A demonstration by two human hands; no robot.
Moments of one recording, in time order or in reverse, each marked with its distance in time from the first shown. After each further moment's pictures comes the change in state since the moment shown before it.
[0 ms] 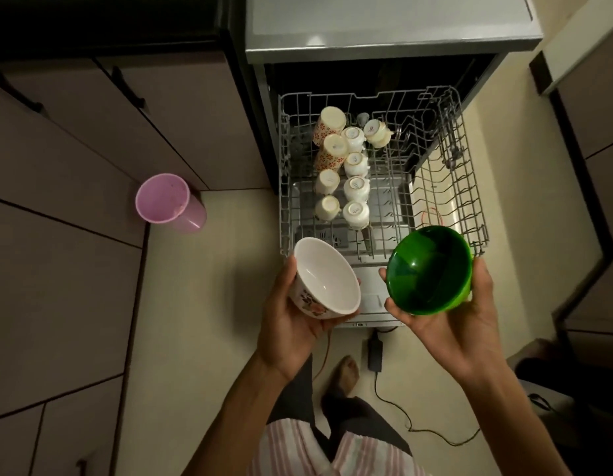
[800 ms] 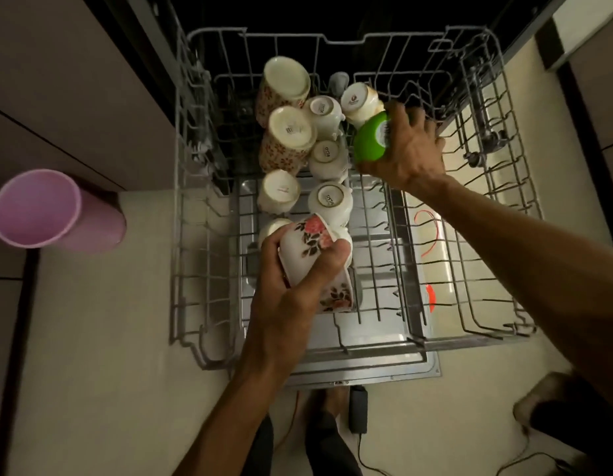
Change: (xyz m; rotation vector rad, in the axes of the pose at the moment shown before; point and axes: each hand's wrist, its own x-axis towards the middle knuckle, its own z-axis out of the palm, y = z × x) left_hand 0.275 -0.034 -0.029 0.635 0.160 0.228; right_hand 0.440 -0.075 -0.131 -2.014 0.428 -0.381
